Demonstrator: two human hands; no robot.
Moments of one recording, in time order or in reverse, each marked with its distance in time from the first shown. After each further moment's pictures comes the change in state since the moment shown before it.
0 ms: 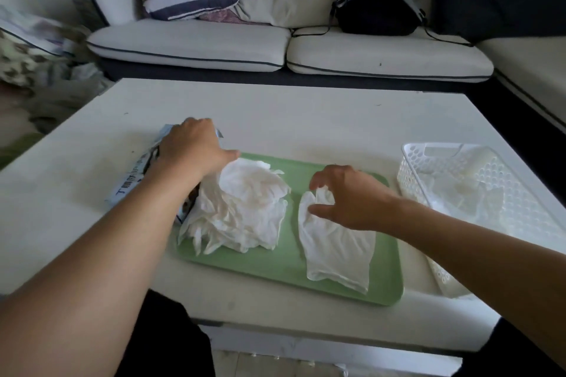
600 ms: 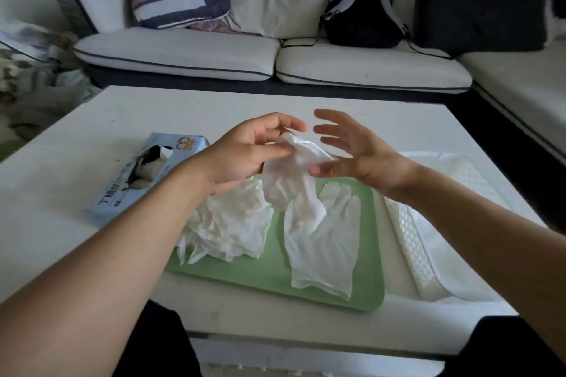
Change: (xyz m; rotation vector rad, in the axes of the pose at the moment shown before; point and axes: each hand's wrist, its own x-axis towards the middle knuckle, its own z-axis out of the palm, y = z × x) left_hand -0.040 0.064 -0.016 -1.263 -0.510 0.529; right_hand -0.004 0.018 -0.058 1.000 0.070 -0.021
